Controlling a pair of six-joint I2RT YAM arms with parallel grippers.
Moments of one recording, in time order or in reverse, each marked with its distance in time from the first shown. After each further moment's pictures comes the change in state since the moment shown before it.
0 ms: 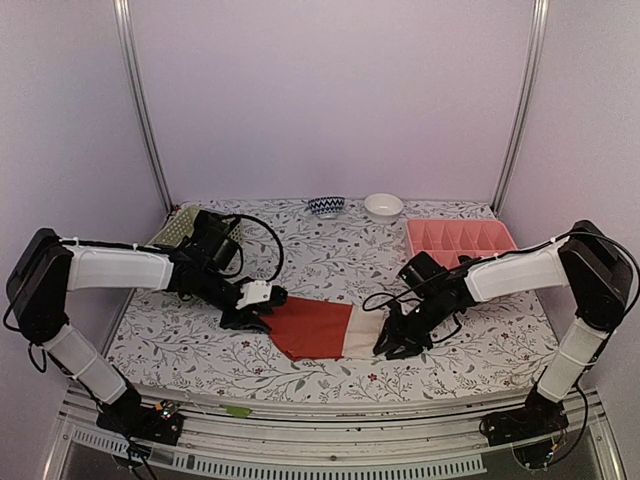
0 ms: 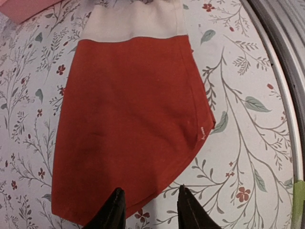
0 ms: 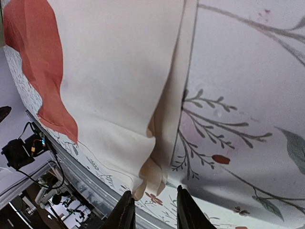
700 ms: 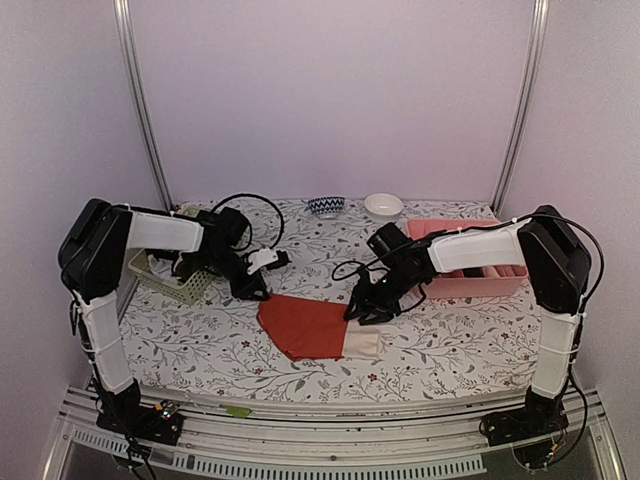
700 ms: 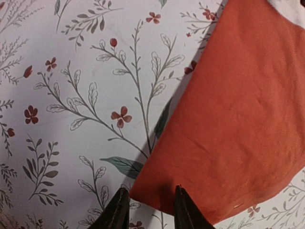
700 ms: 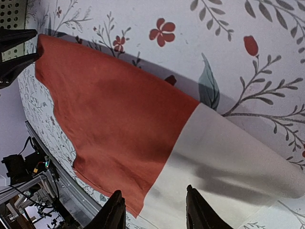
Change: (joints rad) left arm 0.191 0.395 0.406 -0.141 -0.123 -0.259; right arm 0.000 0.228 0.408 -0.089 0.092 -0.157
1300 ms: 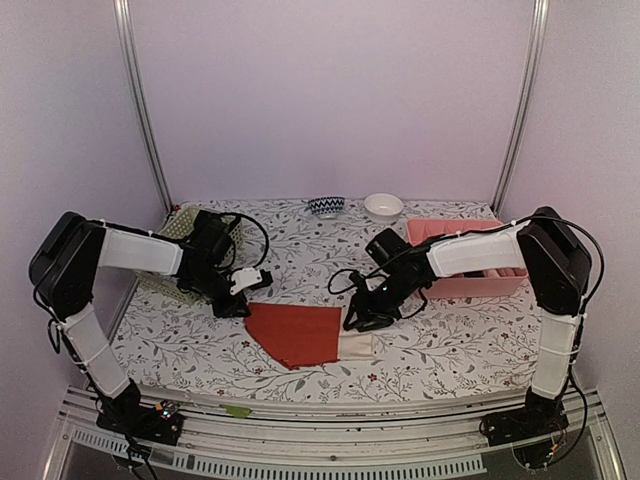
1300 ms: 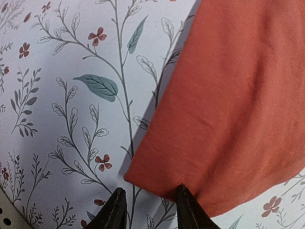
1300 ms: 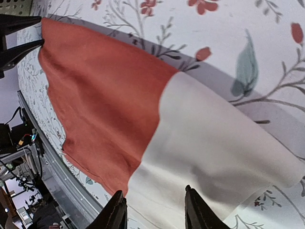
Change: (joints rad) left arm 0.000 -0.201 -0.308 0.126 -0.162 0.035; right arm 0.016 0.007 -0.043 -0.006 -0.034 -0.159
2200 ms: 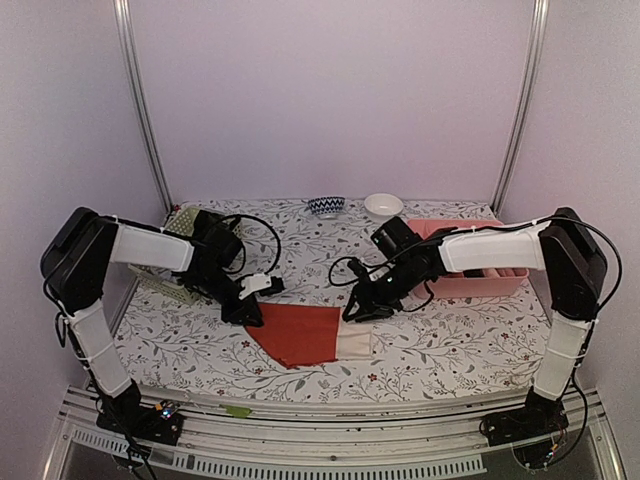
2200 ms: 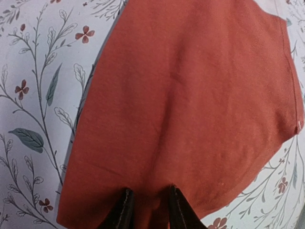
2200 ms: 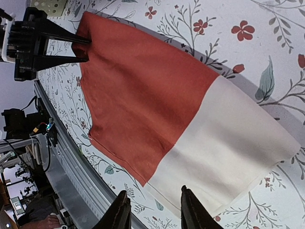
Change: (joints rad) left arm -0.039 0.071 0.075 -0.117 0.216 0.006; right arm 0.000 -0.091 0.006 0.005 -0.039 -0.055
